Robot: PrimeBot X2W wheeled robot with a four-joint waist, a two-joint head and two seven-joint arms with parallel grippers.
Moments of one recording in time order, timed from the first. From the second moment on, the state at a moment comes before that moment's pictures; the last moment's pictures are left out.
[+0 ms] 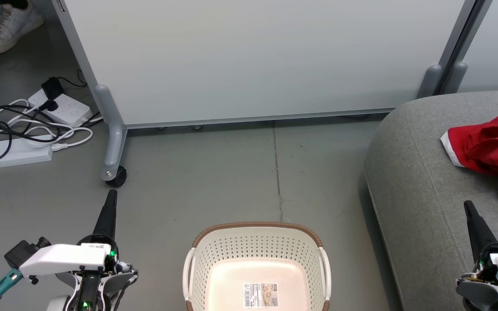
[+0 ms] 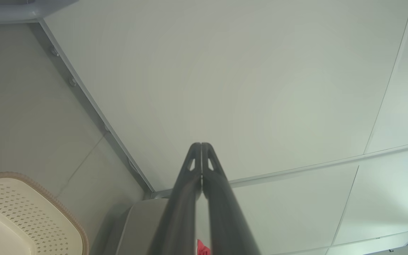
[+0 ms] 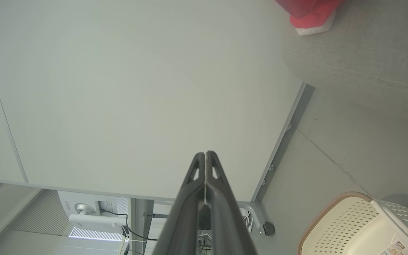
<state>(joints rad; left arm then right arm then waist) -0.15 0.07 -0.03 0.30 -1.48 -0.09 0.03 -0.08 -0.06 -0.18 0.22 1.44 0.13 0.13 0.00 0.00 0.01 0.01</state>
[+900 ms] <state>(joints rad) -0.19 0.05 0.01 0.33 -1.62 -0.13 0.06 -0.11 -0.06 -0.21 0.26 1.61 0.13 0.16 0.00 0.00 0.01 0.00</state>
